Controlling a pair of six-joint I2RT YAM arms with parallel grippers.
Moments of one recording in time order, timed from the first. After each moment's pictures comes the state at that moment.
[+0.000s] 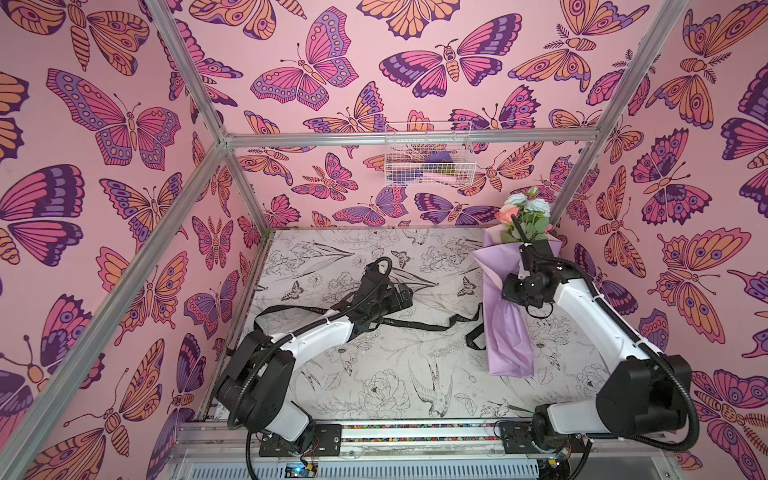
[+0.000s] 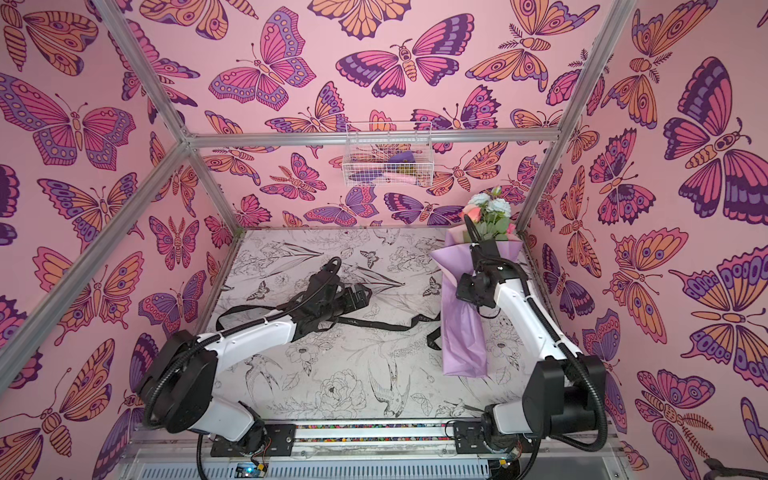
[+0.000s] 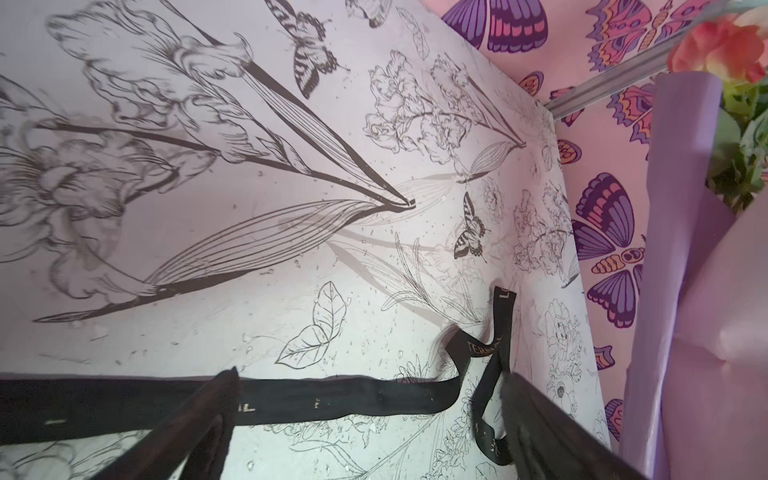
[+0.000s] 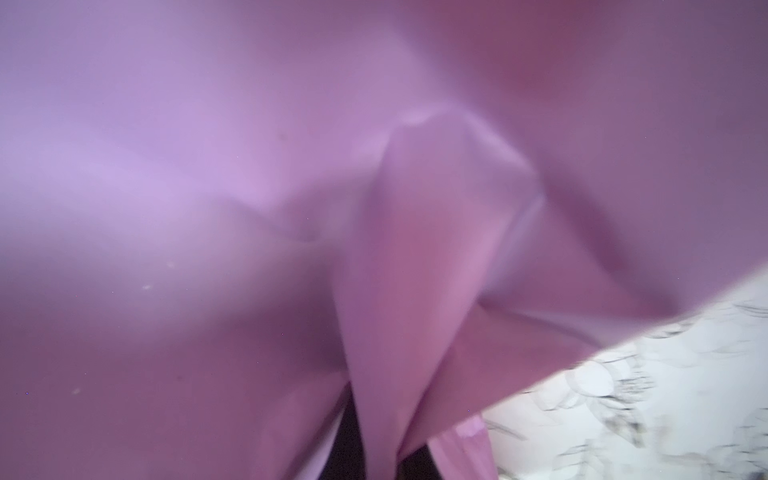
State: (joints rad) left arm -0.59 1.48 0.86 -0.01 0.03 -0.81; right arm 0.18 1.39 1.18 -0.88 0.00 0.51
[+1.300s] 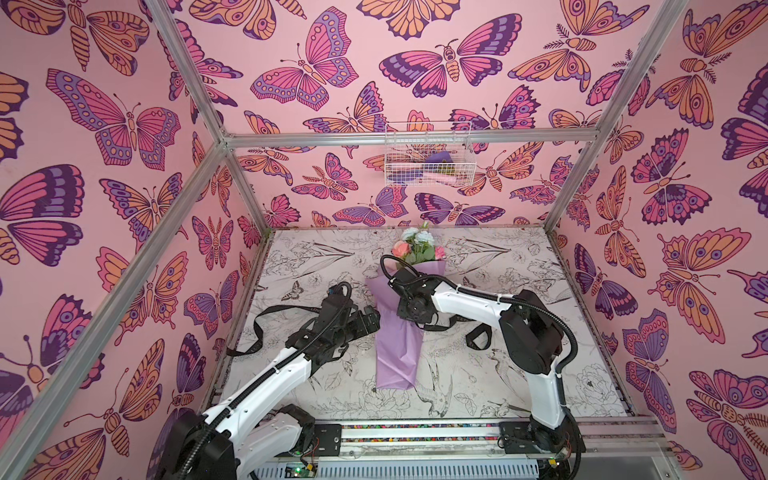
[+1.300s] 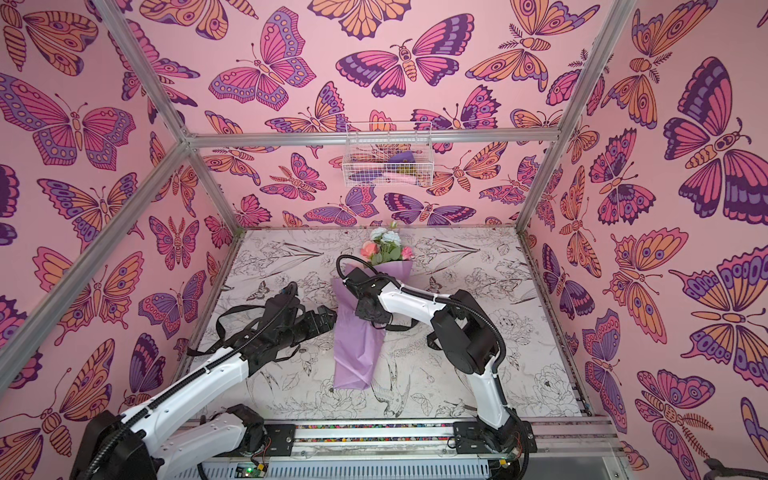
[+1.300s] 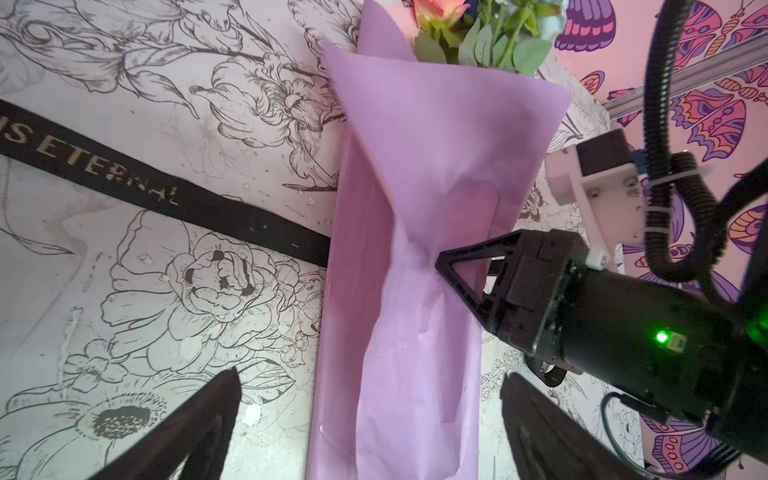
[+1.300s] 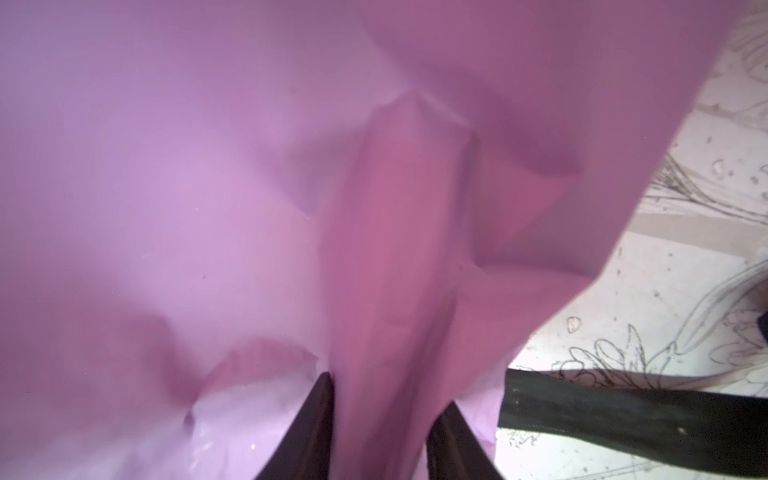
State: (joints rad) left arm -0.49 1.06 0.62 -0.30 0.06 -0.78; right arm 0.83 2.06 1.54 -0.73 0.17 1.03
